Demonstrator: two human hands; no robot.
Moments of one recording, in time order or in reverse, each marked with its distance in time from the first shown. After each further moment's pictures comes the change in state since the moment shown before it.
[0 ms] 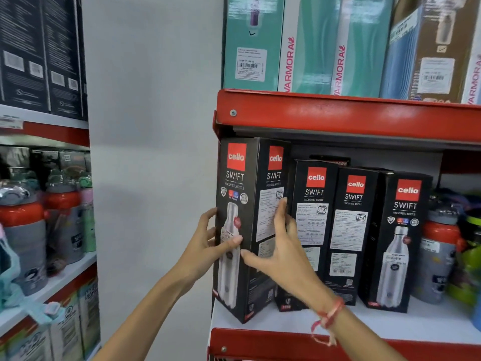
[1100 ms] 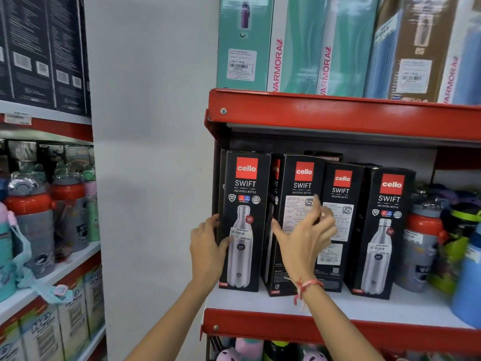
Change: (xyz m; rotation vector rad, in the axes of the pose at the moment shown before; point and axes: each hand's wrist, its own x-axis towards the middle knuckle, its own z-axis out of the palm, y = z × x) left_hand 0.003 -0.035 0.049 0.572 0.521 0.079; right_hand 0.011 0.036 -0.008 -0.286 0.668 0.264
